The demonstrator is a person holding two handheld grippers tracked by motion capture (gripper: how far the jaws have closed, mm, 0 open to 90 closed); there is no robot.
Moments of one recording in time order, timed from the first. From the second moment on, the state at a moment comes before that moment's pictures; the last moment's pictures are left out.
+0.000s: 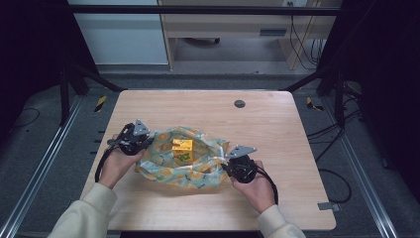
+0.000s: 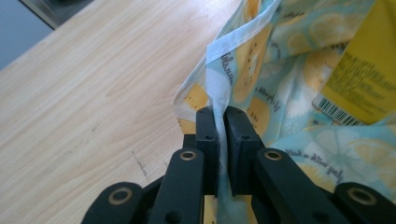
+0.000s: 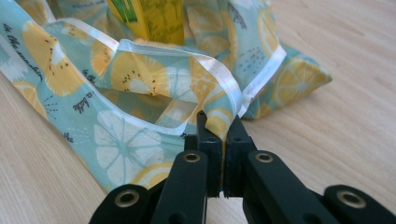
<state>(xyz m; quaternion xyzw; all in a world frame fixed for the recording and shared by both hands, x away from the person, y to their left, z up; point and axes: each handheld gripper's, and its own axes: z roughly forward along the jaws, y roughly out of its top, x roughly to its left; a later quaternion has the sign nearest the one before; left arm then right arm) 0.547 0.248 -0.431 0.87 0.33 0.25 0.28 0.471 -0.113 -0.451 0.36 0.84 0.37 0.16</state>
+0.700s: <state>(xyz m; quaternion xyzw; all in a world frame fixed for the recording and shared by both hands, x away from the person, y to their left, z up) 0.552 0.254 -0.449 0.85 0.34 0.27 0.29 0.479 -0.126 -0.468 0.37 0.85 0.34 0.17</state>
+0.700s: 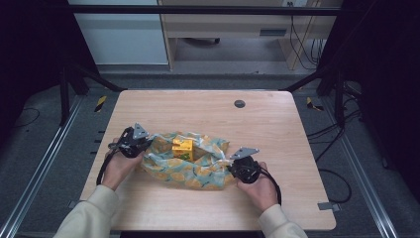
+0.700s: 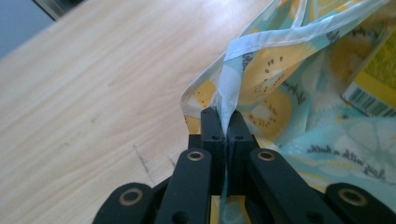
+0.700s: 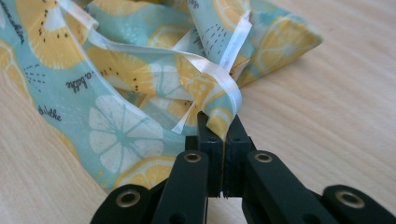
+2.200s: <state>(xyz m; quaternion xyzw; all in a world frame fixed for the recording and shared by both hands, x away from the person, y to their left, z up) 0.559 0.254 -0.479 0.86 0.37 0.23 0.28 0.482 -0.129 -0.483 0.37 0.87 0.30 0.15</state>
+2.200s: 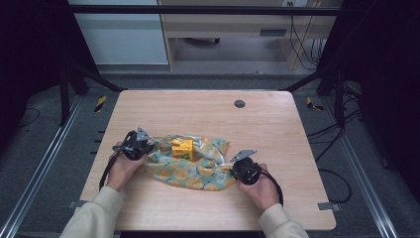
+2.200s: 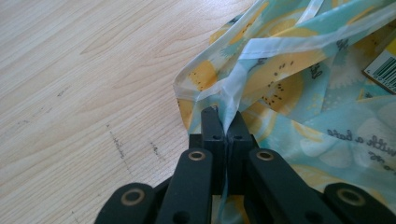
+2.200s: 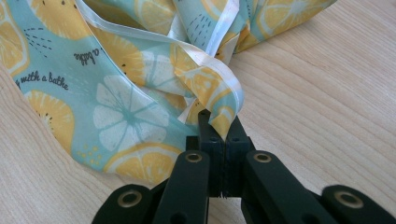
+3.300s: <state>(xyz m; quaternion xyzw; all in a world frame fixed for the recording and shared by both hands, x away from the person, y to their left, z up) 0.502 0.259 -0.396 0.80 0.36 0.29 0.38 0.456 -0.160 -0.411 0.41 0.76 0.44 0.25</state>
